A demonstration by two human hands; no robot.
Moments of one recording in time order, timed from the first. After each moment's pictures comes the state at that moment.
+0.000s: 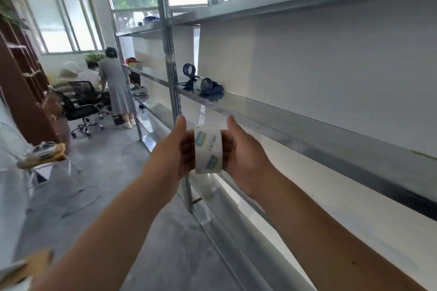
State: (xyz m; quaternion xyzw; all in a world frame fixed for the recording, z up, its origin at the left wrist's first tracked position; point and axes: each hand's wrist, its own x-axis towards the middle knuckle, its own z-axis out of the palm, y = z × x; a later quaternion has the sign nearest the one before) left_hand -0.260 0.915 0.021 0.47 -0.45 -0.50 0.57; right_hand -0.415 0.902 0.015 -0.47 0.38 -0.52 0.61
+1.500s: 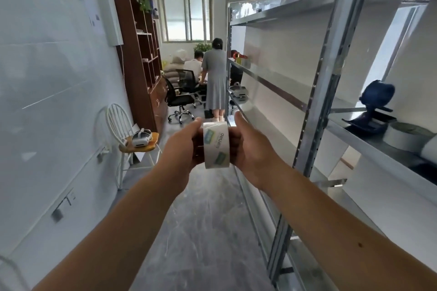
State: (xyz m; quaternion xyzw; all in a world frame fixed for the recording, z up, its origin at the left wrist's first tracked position) left_hand 0.180 0.442 0.005 0.57 -0.28 -0.37 0.68; right_hand 0.050 0.354 -0.001 -0.58 0.30 -0.35 0.67
